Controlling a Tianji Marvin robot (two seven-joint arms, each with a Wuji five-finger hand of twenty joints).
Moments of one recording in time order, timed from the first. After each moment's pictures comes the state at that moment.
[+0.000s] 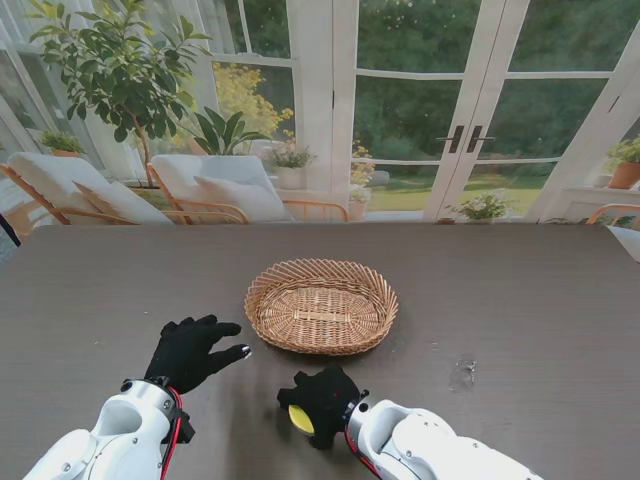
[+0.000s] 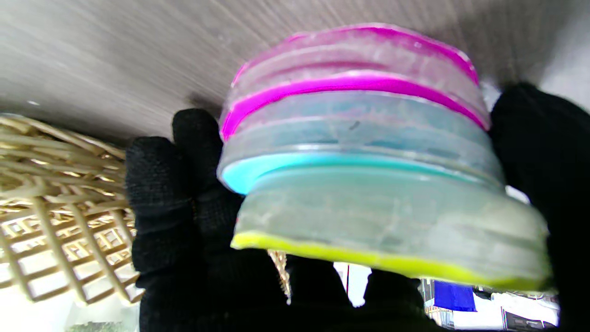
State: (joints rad) left arm 1.96 -1.08 -1.35 -2.09 0.82 0.30 -0.08; right arm -1.30 -1.02 0.51 -1.55 -1.13 0.06 -0.01; left_hand 0.91 -0.08 -0.01 -0.04 0.65 0.15 0.13 0.31 0.52 0.33 0.05 0.22 0.27 0.40 0.06 0.29 0.03 0.40 0.16 0.53; right_hand 0.23 -0.97 1.18 -0.18 0.31 -0.29 1.07 0.61 0.56 0.14 0.83 0.51 1.04 0.41 0.54 0.49 0.66 0.46 1.20 0.45
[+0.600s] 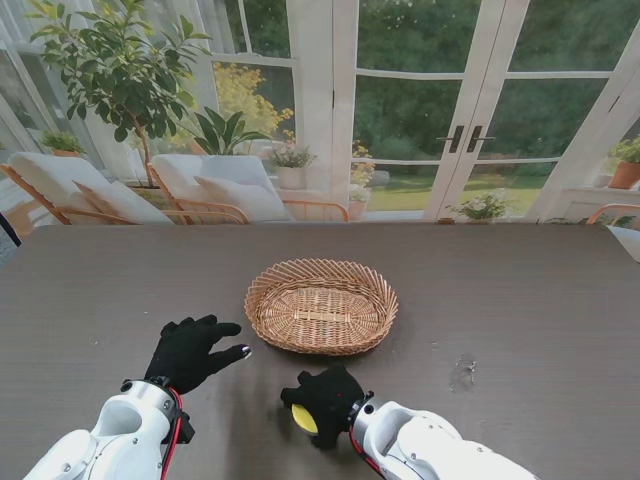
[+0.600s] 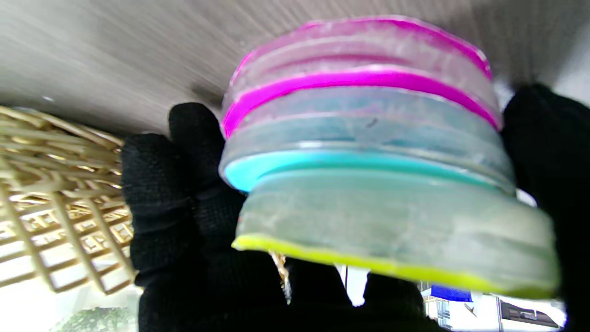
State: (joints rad) left arm 1.97 -1.08 -1.35 -2.09 0.82 0.30 -0.08; right arm -1.34 -1.02 0.56 -1.54 -1.17 0.02 -0.07; left_hand 0.91 -0.08 -0.01 -0.04 0.65 0.15 0.13 0.31 0.52 0.33 0.05 0.22 0.27 0.40 0.06 0.29 0.04 0.40 0.16 0.53; right_hand 0.21 -0.97 1.18 -0.22 0.33 -0.28 1.07 0.60 0.60 0.15 0.83 0.50 1.09 0.40 0.55 0.51 0.71 0.46 1.22 0.45
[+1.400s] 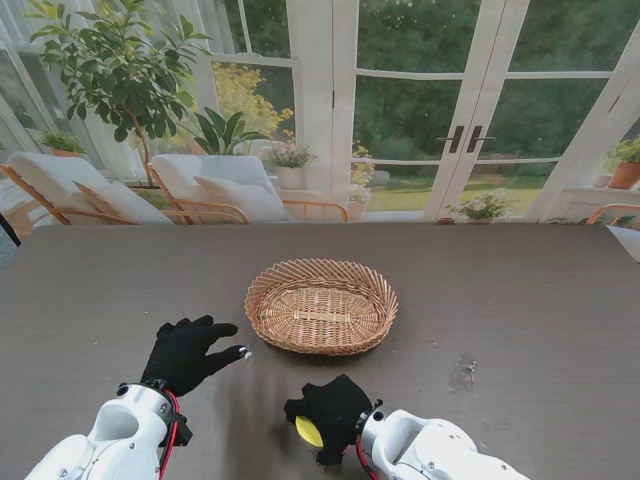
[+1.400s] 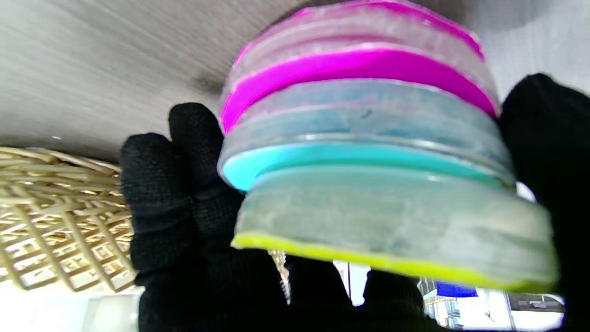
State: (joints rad) left arm 1.99 -1.09 -1.36 -2.10 0.82 0.30 -0.06; right arm -1.49 -1.01 0.72 -1.68 -1.15 -0.05 0.08; left_hand 0.91 -0.08 -0.01 -0.04 0.65 0.15 0.13 0.31 0.52 0.33 0.05 0.22 0.27 0.40 0.06 0.29 0.04 0.40 0.16 0.53; right_hand 0.23 -1.00 1.18 -0.26 0.34 -0.28 1.07 0.59 0.61 0.15 0.83 0.51 1.09 0.40 0.54 0.51 0.71 0.46 1.22 0.45
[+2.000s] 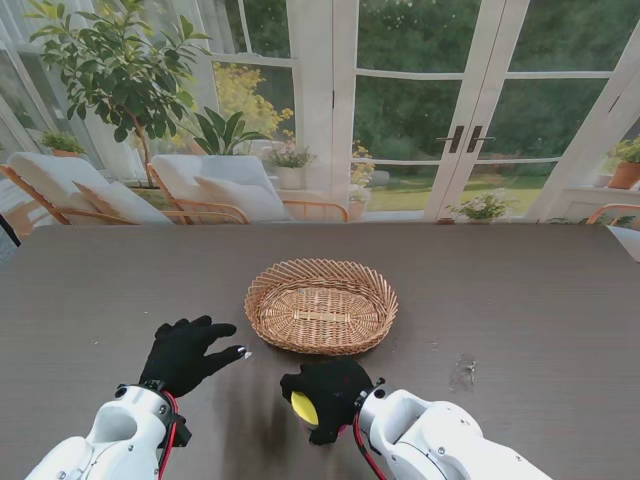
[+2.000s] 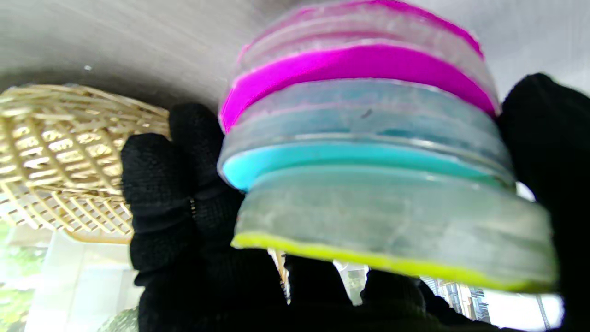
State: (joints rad) left arm 2.00 -1.09 -1.36 -2.11 0.82 0.30 -0.05; right arm -1.52 -1.01 0.80 -1.84 -1.10 0.01 0.22; left_hand 0.91 -0.08 -0.01 -0.04 0.65 0.15 0.13 0.31 0.52 0.33 0.05 0.22 0.27 0.40 0.06 0.29 0.04 0.40 0.16 0.53; right_hand 0.23 -1.00 1.18 -0.26 0.34 -0.28 1.07 0.59 0.61 0.15 0.83 0.51 1.09 0.40 0.54 0.51 0.71 0.46 1.22 0.45
